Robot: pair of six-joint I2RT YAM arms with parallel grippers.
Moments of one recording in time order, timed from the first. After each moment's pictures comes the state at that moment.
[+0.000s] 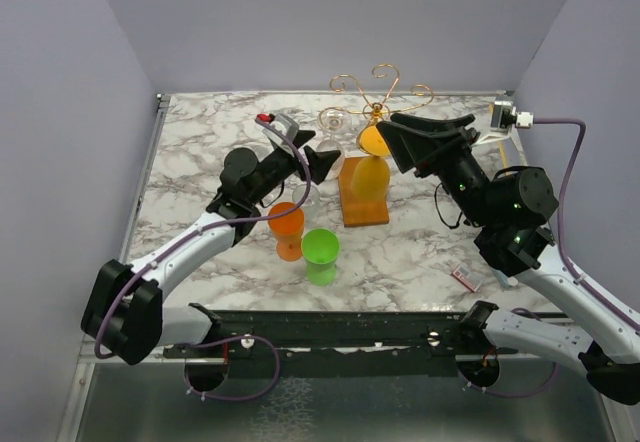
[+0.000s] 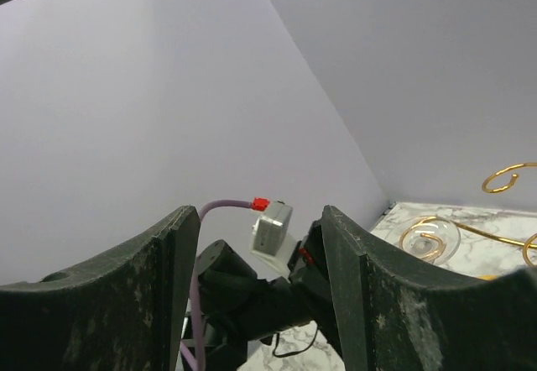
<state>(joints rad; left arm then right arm) -0.54 1.31 0.81 0.66 0.31 -0.17 0.81 0.91 1.06 0.35 0.08 0.55</state>
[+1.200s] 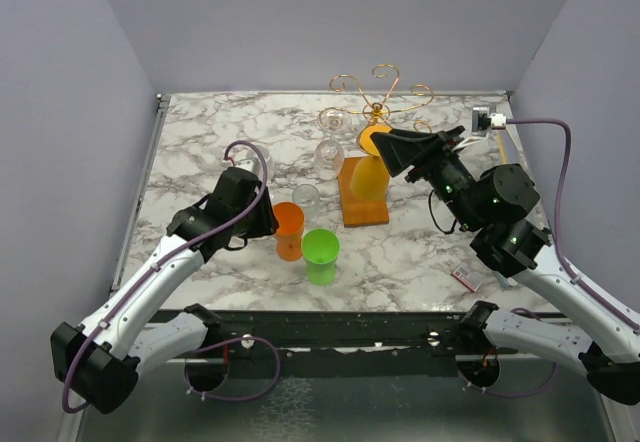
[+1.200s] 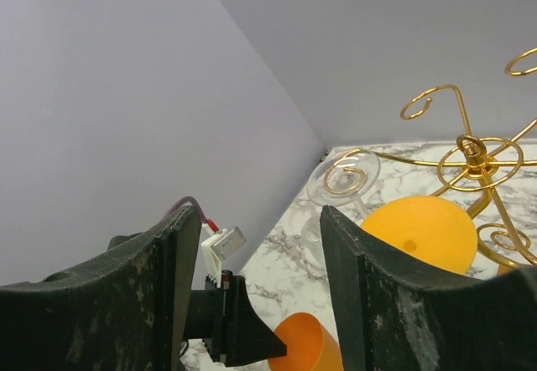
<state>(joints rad) -0.54 0.98 0.90 -0.73 -0.05 -0.58 0.81 0.90 1.03 0.17 0.19 0.53</state>
